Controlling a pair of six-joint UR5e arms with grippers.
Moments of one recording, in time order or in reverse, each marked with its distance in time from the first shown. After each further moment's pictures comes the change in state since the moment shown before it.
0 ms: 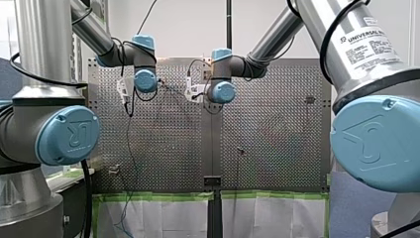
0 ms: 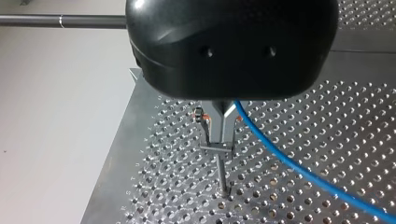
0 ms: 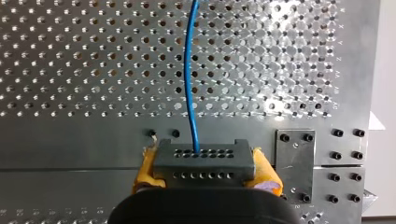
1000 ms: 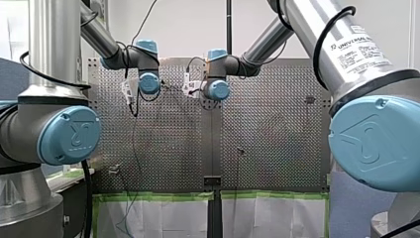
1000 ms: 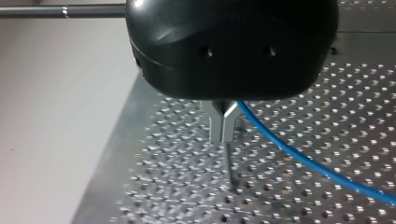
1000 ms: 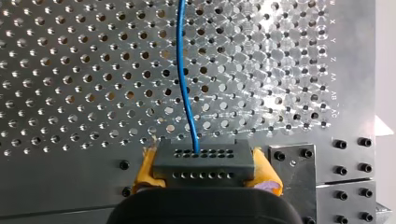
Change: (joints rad) left arm 0.021 -0.087 0.074 0.036 0.026 -0.015; right arm -0.010 0.094 -0.186 0.058 -0.018 0.072
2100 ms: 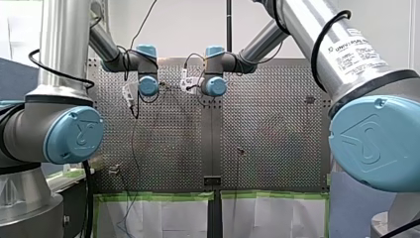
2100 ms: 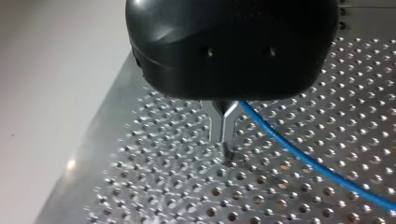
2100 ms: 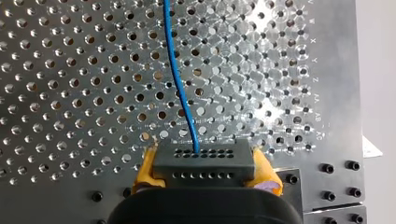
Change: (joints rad) left arm 0.061 -0.071 0.067 -0.012 0.064 -0.059; right arm 0.002 0.037 -0.103 0.047 -0.031 0.009
